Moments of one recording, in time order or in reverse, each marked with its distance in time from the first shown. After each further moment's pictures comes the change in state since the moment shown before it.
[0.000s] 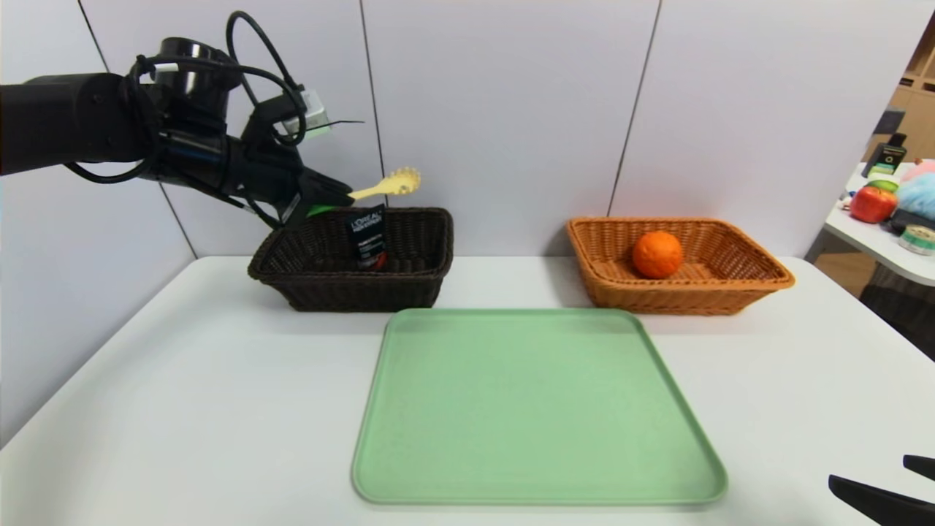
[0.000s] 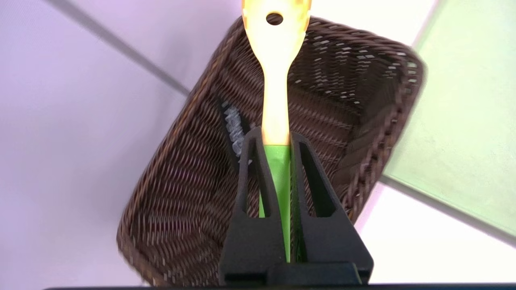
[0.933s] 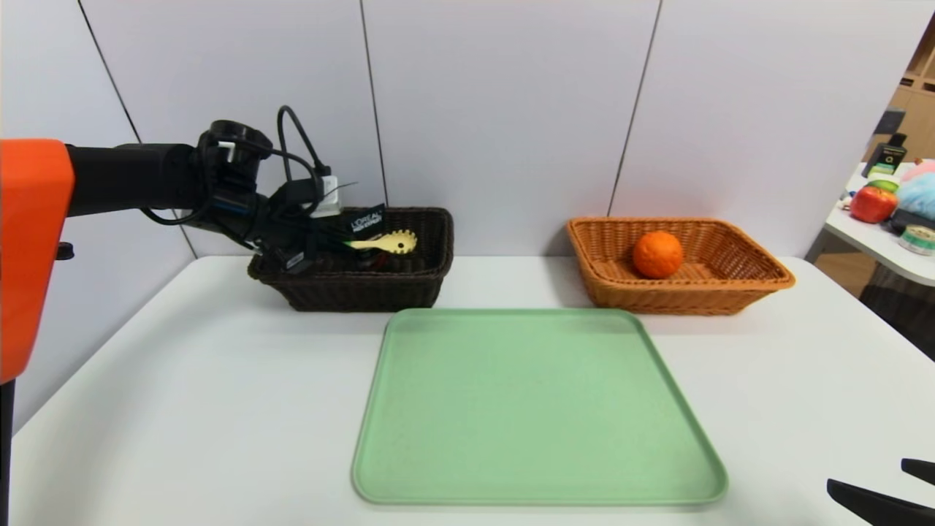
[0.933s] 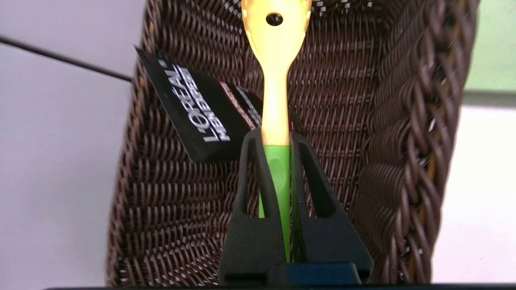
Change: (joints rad) left arm 0.058 0.185 -0.002 0.002 -0.061 0.432; right arm 0.000 -0.002 0.014 -0.008 0.002 0.001
